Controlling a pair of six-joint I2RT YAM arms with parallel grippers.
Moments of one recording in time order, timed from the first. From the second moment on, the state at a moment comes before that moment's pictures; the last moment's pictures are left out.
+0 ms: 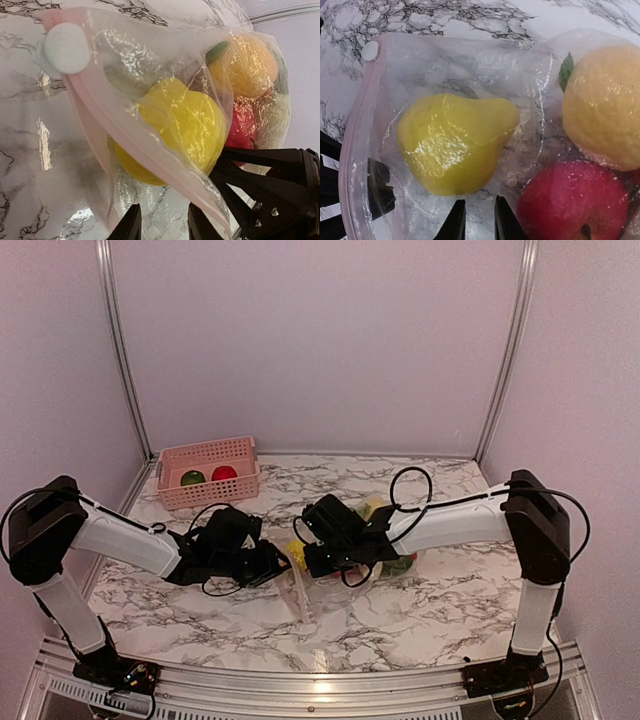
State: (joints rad) left arm -0.87 1.69 0.72 0.32 0.12 -1.09; right arm 1.02 1.93 1.29 -0.30 0.21 0.51
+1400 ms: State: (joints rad) left arm -0.88 1.70 0.72 0.32 0.08 -1.03; right arm 0.96 2.02 1.40 -0.27 0.17 0.50
